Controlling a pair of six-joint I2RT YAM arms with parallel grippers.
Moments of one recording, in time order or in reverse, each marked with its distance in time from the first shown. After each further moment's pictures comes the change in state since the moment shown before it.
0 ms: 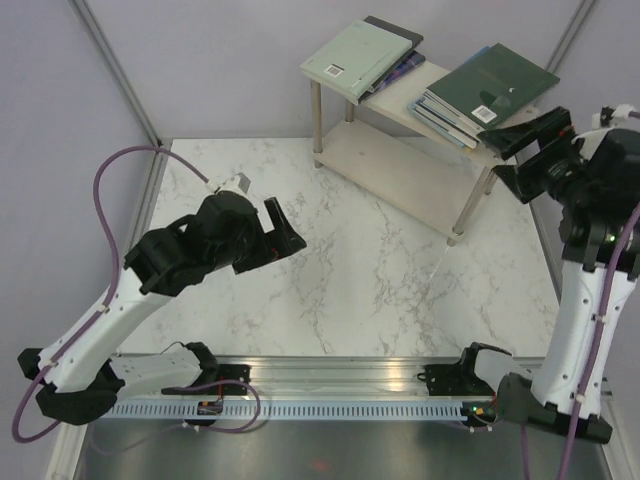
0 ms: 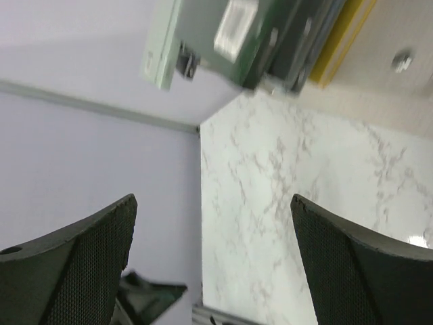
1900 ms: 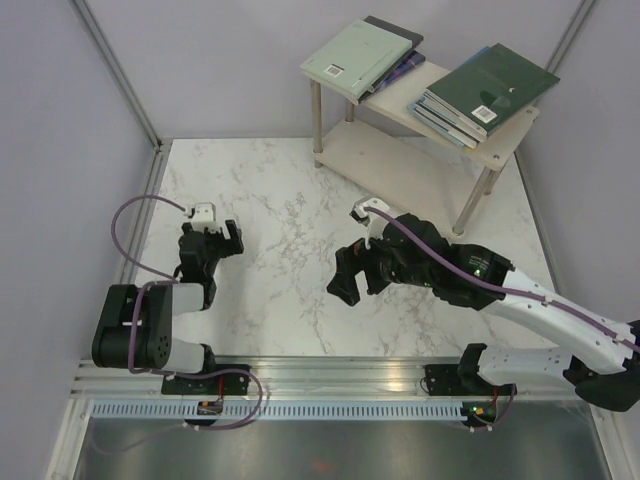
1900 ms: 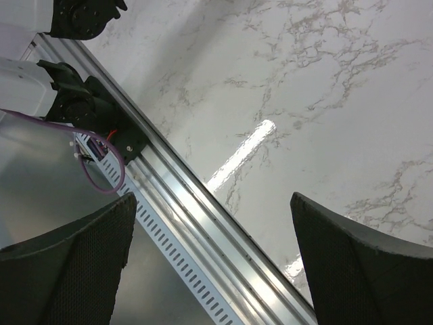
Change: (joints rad) left arm 0.826 0.372 -1.068 1.864 0.180 0.909; right arm 1.355 -0.050 -0.491 0.139 0.535 -0.455
